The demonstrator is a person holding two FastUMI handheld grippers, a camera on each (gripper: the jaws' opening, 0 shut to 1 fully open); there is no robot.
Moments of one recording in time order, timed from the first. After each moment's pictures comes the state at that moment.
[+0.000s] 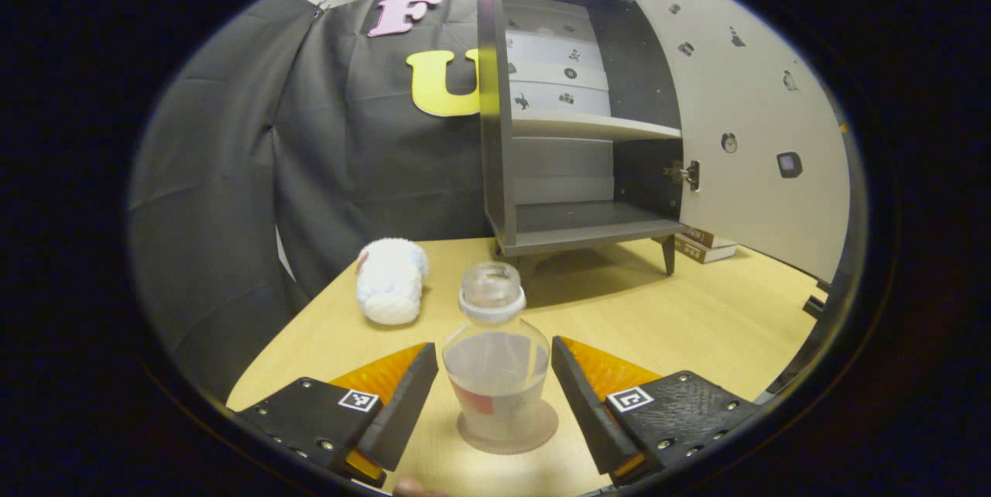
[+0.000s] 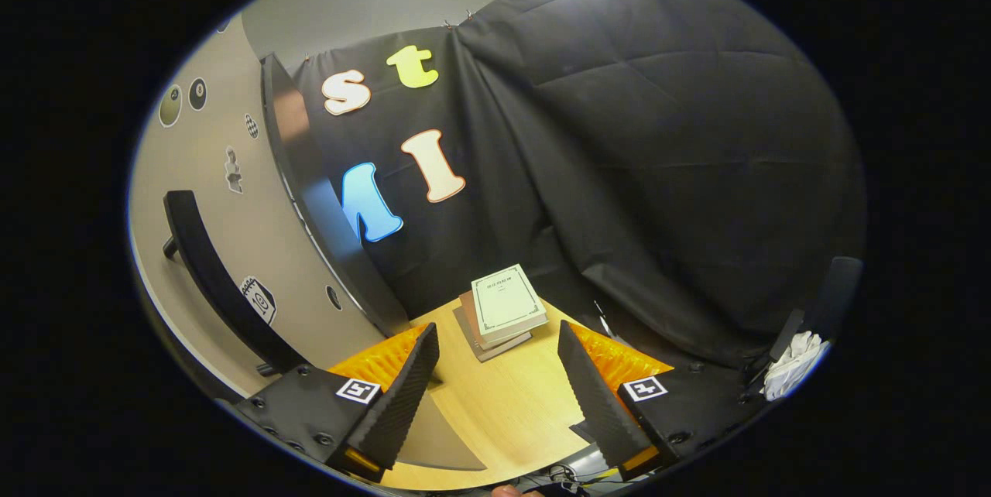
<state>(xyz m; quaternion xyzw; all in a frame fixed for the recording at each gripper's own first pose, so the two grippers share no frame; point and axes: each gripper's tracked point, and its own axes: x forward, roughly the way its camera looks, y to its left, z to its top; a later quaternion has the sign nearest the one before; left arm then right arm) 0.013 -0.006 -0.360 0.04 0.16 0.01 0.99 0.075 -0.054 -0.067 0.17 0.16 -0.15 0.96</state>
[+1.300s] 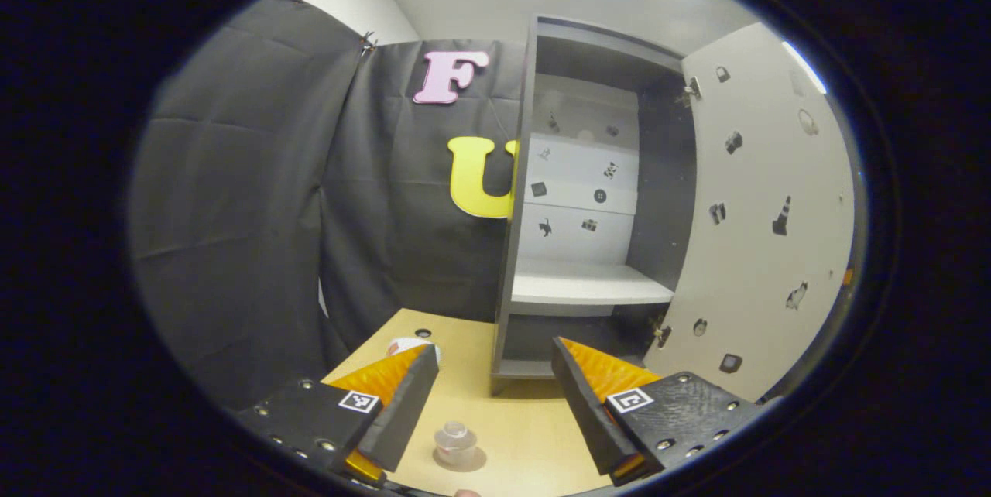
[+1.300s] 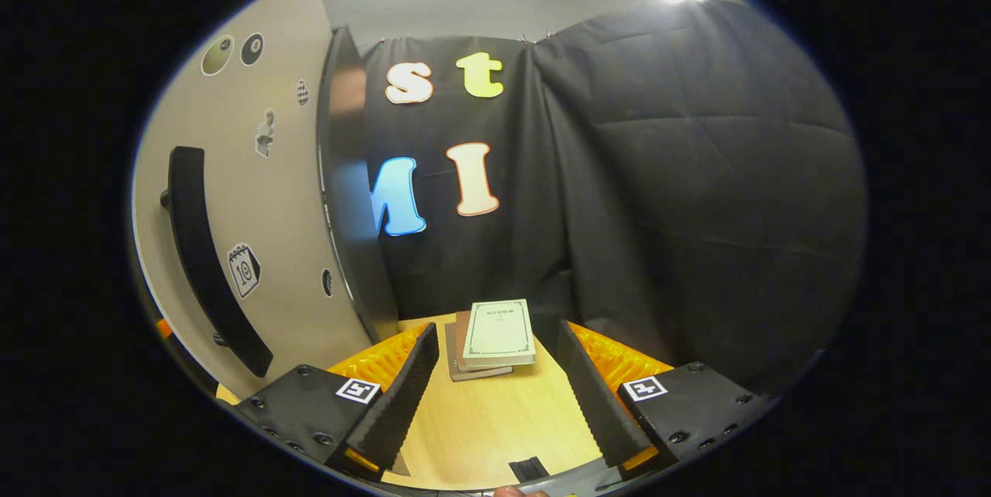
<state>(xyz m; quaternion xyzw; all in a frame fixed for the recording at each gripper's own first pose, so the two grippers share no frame) -0.003 -0.062 -0.076 -0.03 0.09 0.10 0.99 0.112 -0.067 -0.037 0.02 0.11 -0.06 0.99</state>
